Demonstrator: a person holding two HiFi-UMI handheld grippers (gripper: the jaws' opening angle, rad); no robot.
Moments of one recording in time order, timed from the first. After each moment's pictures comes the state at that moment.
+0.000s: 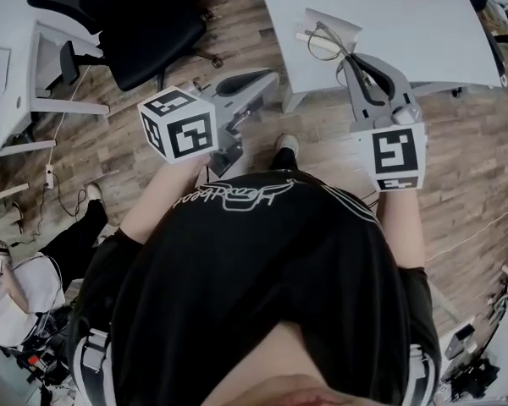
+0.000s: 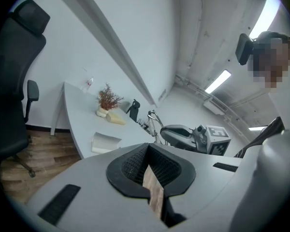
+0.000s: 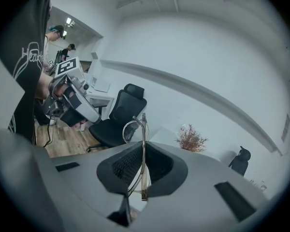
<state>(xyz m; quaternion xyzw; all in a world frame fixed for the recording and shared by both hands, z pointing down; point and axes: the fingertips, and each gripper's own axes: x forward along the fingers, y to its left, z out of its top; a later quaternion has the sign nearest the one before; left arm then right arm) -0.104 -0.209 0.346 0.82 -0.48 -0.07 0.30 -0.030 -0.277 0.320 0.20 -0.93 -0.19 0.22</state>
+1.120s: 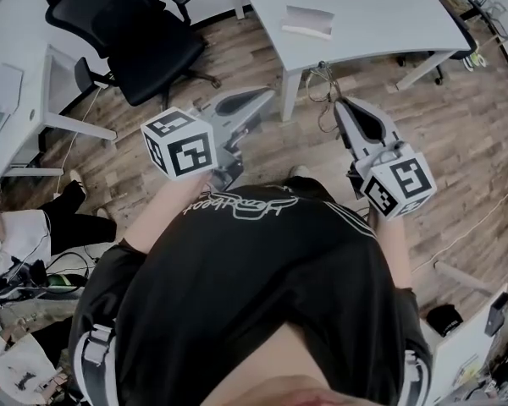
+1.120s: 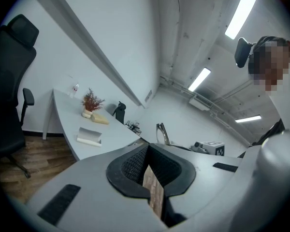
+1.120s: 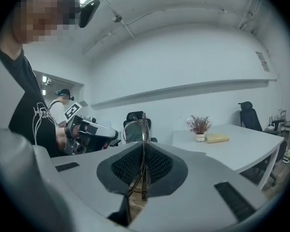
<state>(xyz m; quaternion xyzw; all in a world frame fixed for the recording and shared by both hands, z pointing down) -0.027 -0.050 0.293 0.86 -0.44 -0.07 0.25 0.073 -0.081 0.292 0.21 -0.98 0.04 0.05</state>
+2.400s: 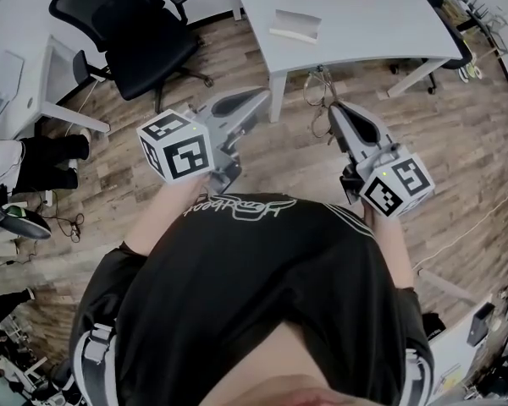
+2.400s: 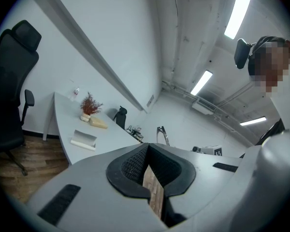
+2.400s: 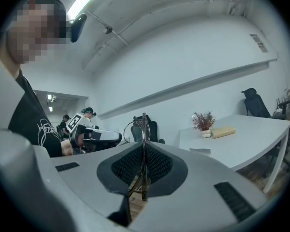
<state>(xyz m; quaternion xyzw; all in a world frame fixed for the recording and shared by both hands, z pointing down) 0.022 -0.052 0.267 0.85 -0.46 -0.10 0.24 0.123 -0.085 0.272 0.16 -0.98 0.10 0.02</state>
